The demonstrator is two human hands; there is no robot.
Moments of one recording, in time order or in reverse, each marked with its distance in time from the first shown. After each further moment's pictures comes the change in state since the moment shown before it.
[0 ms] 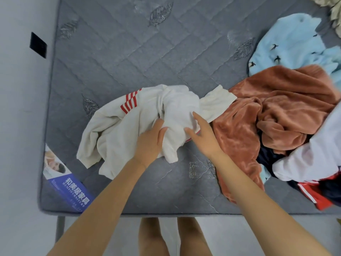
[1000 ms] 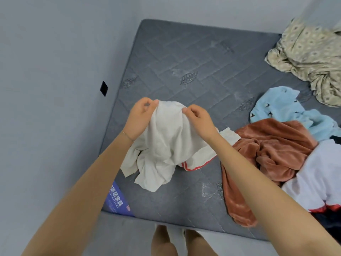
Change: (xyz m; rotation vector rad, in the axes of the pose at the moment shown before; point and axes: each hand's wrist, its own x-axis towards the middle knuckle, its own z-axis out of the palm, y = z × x) left_hand -0.013 0.066 -0.274 -0.504 0.246 -0.054; right_hand -0.042 -0.273 -0.008 0.063 -0.041 -0.299
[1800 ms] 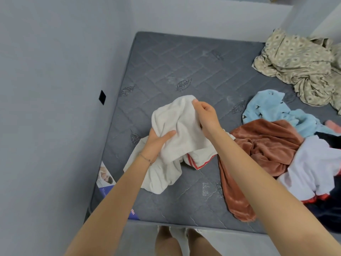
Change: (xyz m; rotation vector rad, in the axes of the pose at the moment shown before) left_hand -0.054 -0.015 0.032 -0.533 -0.142 -0.323; right_hand -0.012 -0.040 -0.006 0.293 0.234 0.267
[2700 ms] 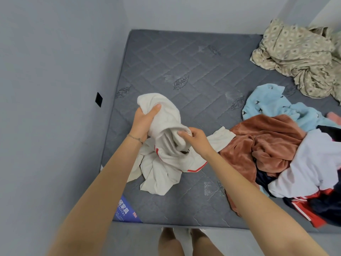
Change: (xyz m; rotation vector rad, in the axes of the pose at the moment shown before) left_hand 0.056 0.052 -0.011 0.011 0.136 0.112; right_hand -0.005 0.081 -0.001 -0.141 -0.276 -0.062
